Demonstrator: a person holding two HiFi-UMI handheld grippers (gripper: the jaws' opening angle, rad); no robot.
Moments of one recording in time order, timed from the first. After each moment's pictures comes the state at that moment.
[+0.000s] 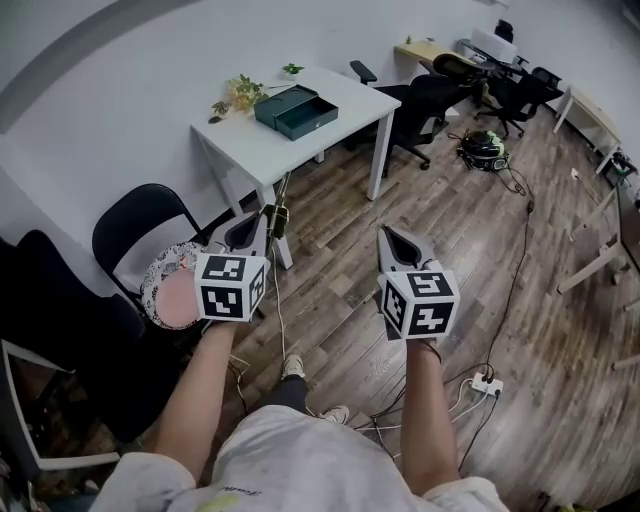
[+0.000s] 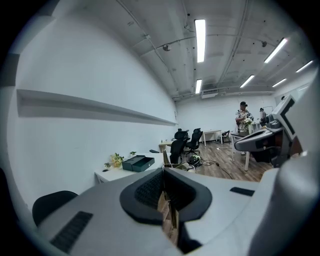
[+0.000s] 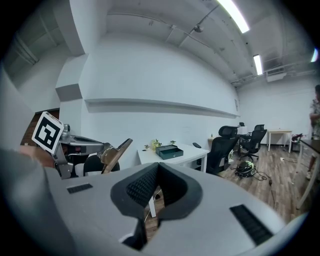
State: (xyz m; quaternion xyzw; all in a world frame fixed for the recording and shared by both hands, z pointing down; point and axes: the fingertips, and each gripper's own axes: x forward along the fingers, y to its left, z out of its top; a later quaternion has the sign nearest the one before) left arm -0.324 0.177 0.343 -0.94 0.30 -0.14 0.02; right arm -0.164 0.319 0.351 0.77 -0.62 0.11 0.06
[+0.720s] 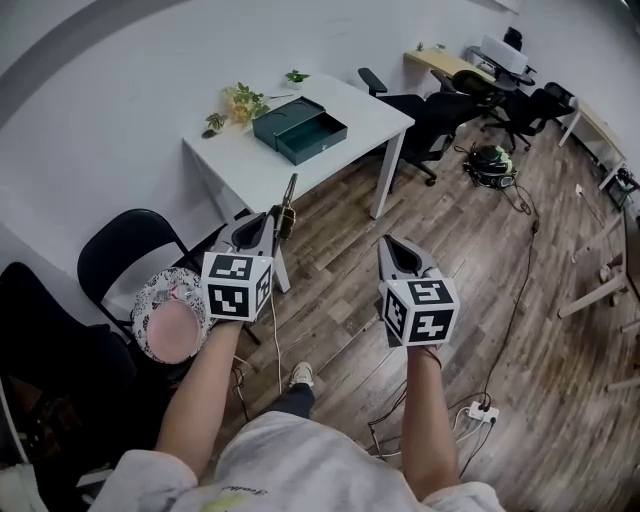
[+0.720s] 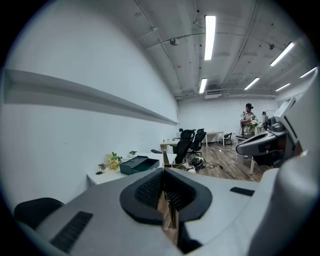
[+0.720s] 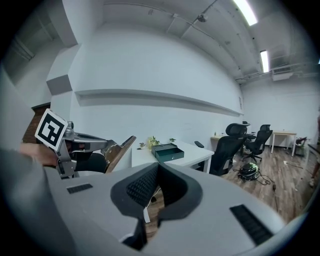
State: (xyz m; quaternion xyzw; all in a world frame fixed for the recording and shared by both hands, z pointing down) left arm -0.245 0.036 0.362 -0.95 0.29 -0.14 0.00; right arm -0.095 0.180 0.370 0.77 -0.63 0.12 0.08
